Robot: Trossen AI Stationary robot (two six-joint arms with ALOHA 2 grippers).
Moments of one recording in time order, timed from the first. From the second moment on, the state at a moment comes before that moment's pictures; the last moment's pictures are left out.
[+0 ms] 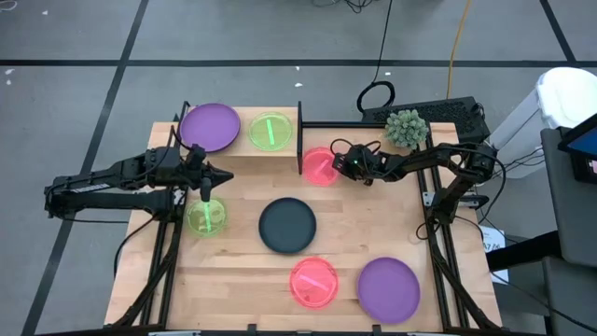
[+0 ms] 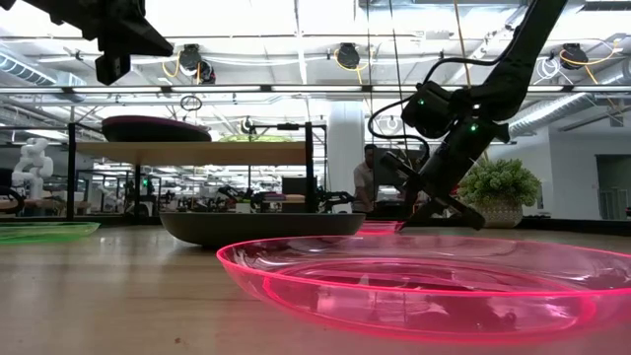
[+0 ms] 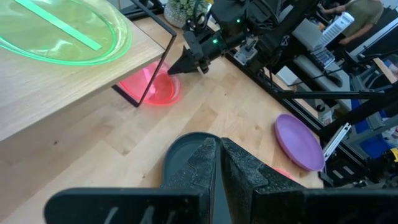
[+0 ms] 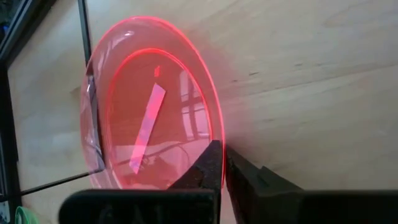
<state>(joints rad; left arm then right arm) 0.16 0.55 0.66 -0.50 -0.01 -0.59 -0.45 1.64 0.57 0.21 0.07 1.37</state>
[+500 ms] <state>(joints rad) 0.16 0.55 0.66 -0.50 -0.02 -0.59 -0.45 1.49 0.57 0.20 0.10 1.35</state>
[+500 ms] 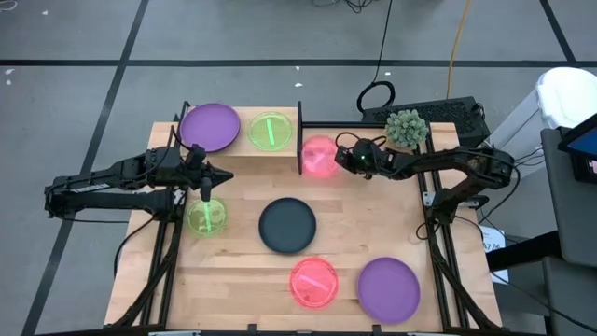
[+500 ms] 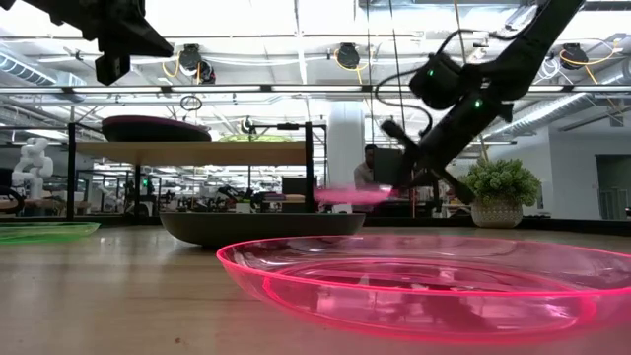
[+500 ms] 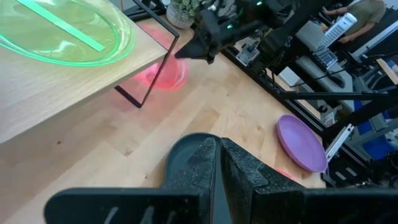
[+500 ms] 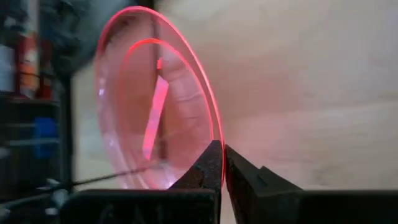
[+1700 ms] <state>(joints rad) 0.12 0.62 0.66 -0.49 -0.03 -0.59 -0.46 0.97 0.61 0.04 0.21 1.41</state>
